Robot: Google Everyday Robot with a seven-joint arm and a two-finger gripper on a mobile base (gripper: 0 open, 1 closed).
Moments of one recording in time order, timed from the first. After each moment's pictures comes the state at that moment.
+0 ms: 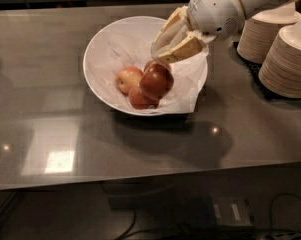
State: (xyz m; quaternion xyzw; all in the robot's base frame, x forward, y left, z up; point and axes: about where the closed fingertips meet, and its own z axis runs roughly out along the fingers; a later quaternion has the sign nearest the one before) arm 0.511 -0.034 1.002 -0.73 0.51 0.25 0.38
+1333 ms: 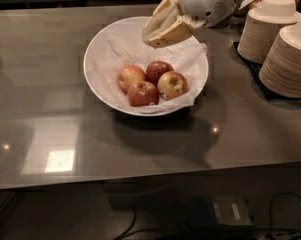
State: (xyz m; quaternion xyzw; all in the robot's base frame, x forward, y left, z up) arm 0.533 -0.017 1.019 -0.74 0.51 0.23 0.38
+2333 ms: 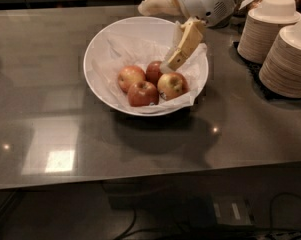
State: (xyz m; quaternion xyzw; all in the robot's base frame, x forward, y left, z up) arm 0.533 -0.017 1.019 -0.74 0.51 0.23 0.38
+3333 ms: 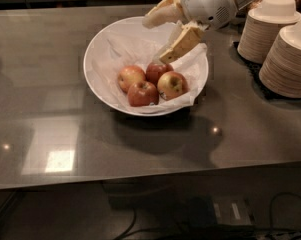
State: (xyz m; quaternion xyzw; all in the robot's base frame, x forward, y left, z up) arm 0.539 -0.023 1.010 -0.73 0.52 0.23 0.38
